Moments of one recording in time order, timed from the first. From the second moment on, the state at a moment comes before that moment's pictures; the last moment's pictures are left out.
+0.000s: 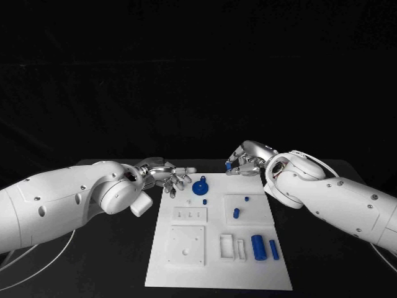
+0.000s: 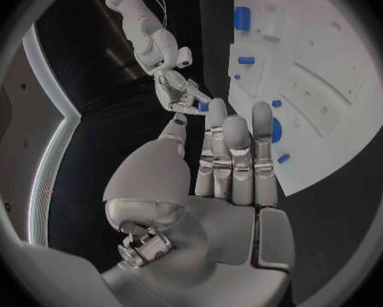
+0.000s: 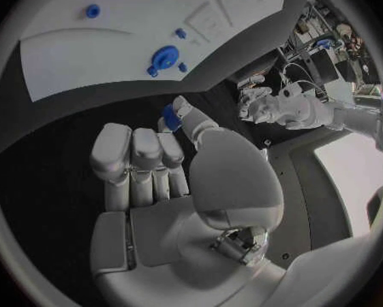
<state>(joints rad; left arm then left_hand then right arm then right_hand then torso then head) 1.42 -0.69 -0.16 1.35 -0.34 -0.08 -0.10 1.07 -0.03 0.01 0.09 0.14 1.24 0.02 0.11 0.40 1.47 -0.04 0.34 0.20 1.29 -0.10 1.17 0.44 0.03 1.00 -0.12 0.93 0.63 1.13 -0.68 0.26 1.32 -1.49 -0.23 -0.18 1.30 -0.06 0.35 -0.14 0.09 1.21 0.07 0.06 0.08 1.35 -0.02 1.08 1.27 1.46 -0.10 1.05 1.08 0.07 1.46 -0.12 1.02 1.31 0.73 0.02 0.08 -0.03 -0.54</state>
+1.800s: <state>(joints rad) 1.41 -0.58 -0.19 1.32 -0.49 -0.26 -0.19 1.08 -0.10 0.07 0.15 0.17 1.21 0.01 0.07 0.83 1.44 -0.05 0.40 0.24 1.27 -0.10 1.22 0.36 0.03 0.98 -0.12 0.93 0.67 1.13 -0.61 0.20 1.44 -1.60 -0.15 -0.26 1.28 -0.07 0.36 -0.15 0.07 1.21 0.07 0.06 0.08 1.35 -0.03 1.08 1.27 1.46 -0.09 1.04 1.08 0.07 1.46 -0.12 1.02 1.31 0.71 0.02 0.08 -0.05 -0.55</state>
